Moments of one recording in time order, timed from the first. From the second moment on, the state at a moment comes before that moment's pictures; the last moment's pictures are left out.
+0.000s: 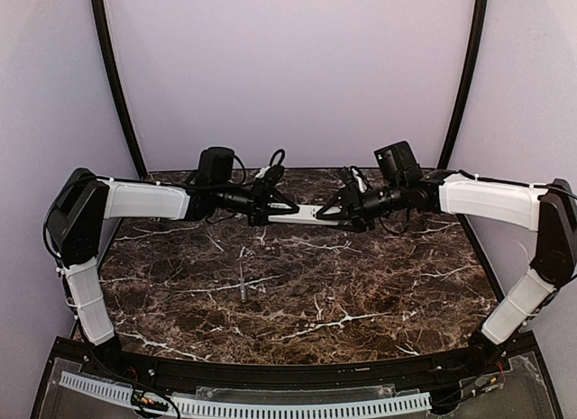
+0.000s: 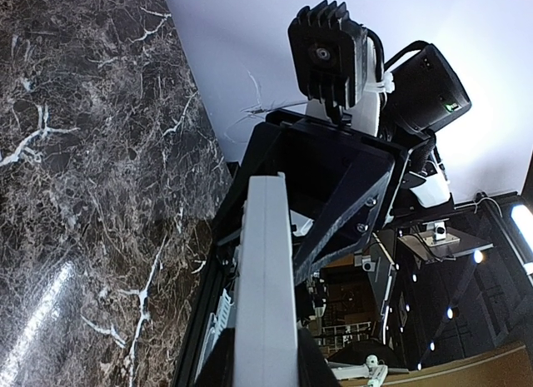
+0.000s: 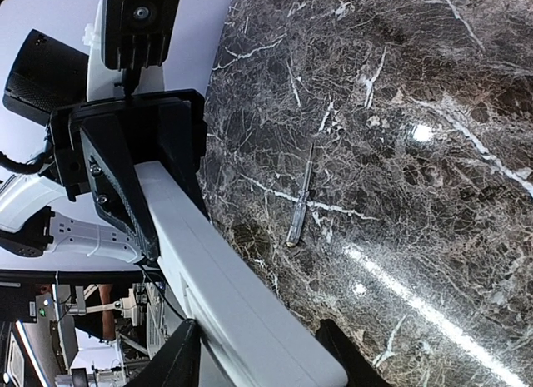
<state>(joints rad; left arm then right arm) -0.60 1.89 1.26 0.28 1.12 -1.02 0.61 1.58 1.15 -0.26 -0.73 0.73</state>
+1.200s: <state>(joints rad) -0.61 1.89 1.26 0.27 1.13 -1.02 0.61 1.43 1.08 -0.32 -0.66 0.72</state>
